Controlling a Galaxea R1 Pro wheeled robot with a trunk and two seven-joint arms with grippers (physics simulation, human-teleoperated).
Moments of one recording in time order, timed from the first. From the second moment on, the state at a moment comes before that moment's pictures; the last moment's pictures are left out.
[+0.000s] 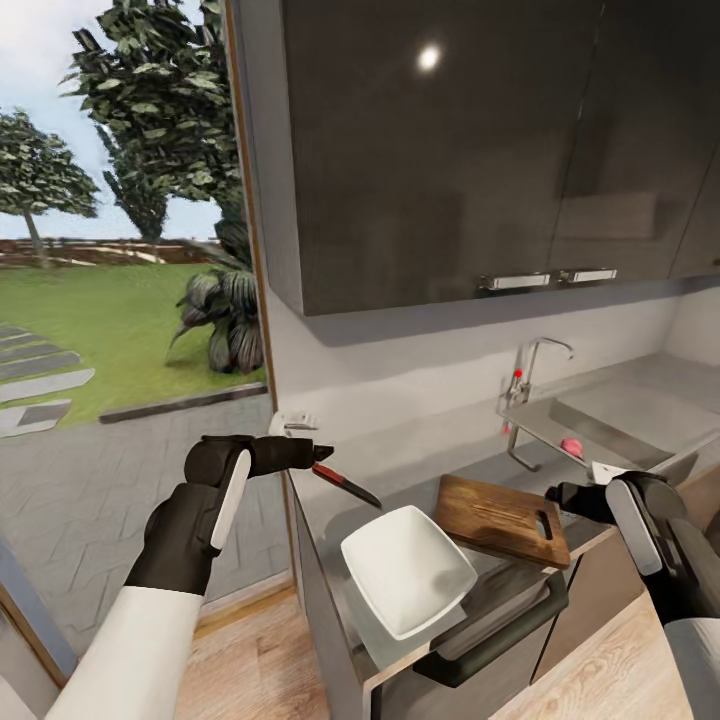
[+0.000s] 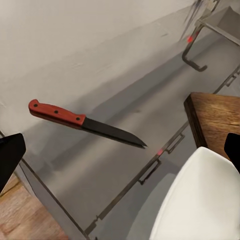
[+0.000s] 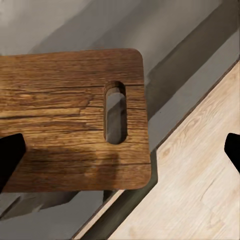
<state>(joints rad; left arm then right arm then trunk) -0.71 -0.10 -0.06 -1.34 0.01 1.00 -0.31 -0.62 -0.30 -0.14 -1.20 -0.43 1.04 -0.26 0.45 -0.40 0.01</state>
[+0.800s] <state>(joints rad) -0.71 -0.10 -0.06 -1.34 0.01 1.00 -0.31 -0.71 -0.34 -0.14 -1.01 -0.43 1.04 -0.26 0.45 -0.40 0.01</state>
